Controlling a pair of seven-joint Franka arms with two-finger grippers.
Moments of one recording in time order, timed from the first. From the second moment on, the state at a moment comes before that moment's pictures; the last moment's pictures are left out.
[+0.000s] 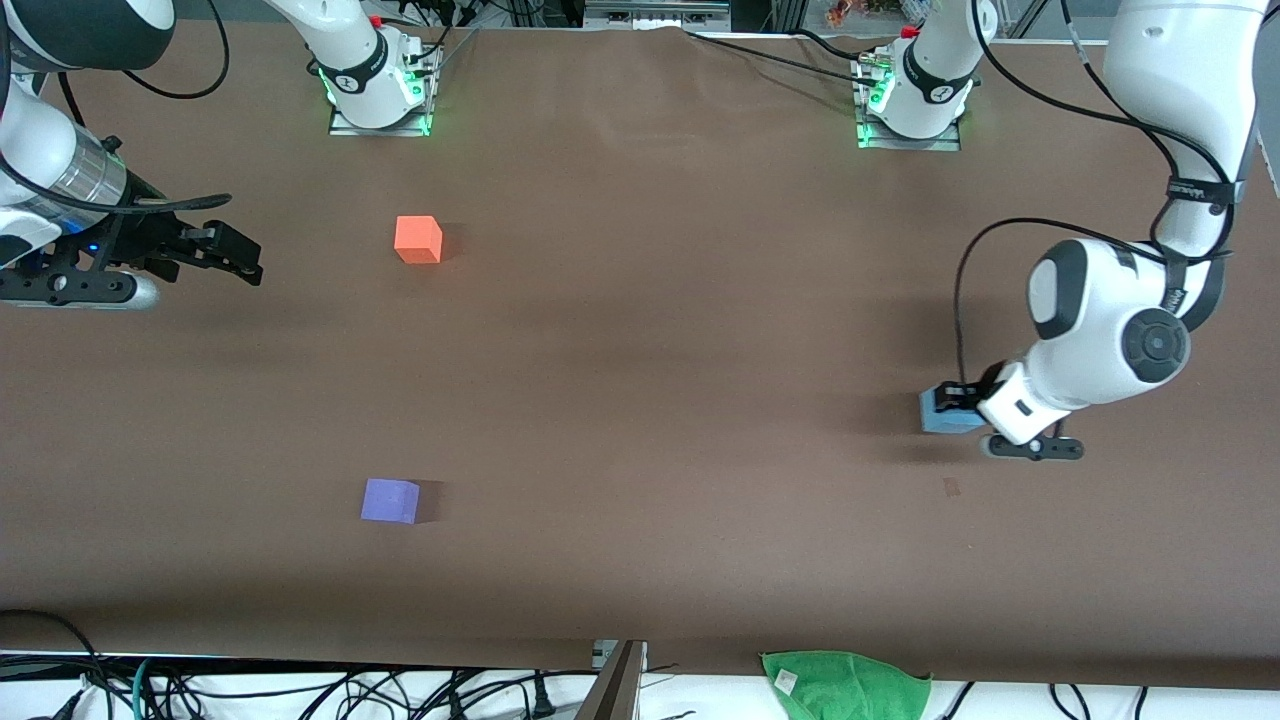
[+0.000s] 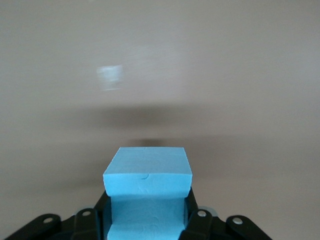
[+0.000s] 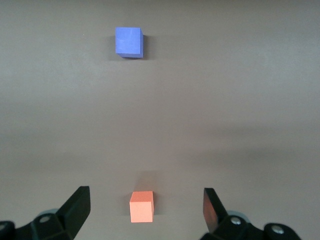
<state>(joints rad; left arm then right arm) 0.09 0.47 -0.22 -1.76 -0.03 2.16 -0.12 0.09 0.08 0.03 -1.58 0.00 1.64 0.16</state>
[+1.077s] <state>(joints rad) -0.43 0.76 -0.27 -1.42 -0.03 2.21 -0.73 0.09 0.08 0.03 -1.58 0.00 1.64 0.16</state>
